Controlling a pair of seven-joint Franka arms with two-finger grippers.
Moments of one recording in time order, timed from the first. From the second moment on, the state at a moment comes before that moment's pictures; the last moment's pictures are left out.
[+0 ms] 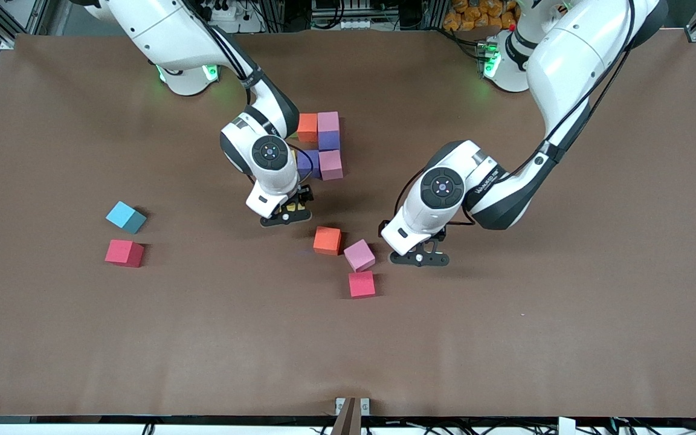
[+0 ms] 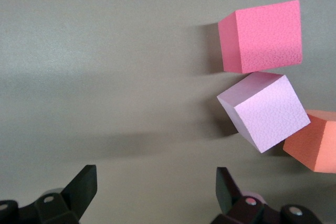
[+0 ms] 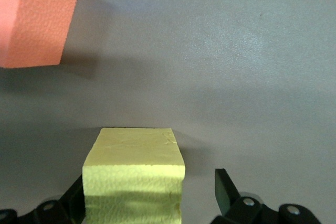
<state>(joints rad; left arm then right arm) -0.07 0.75 -0.66 -1.51 0.42 2.09 -0.75 0.44 0.52 0.21 -1.97 -0.20 2.36 0.58</state>
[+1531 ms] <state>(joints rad) -0.04 0.75 -0.65 -1.48 0.42 2.13 -0.70 0.39 0.47 0.21 -1.93 -0.08 2.48 0.61</state>
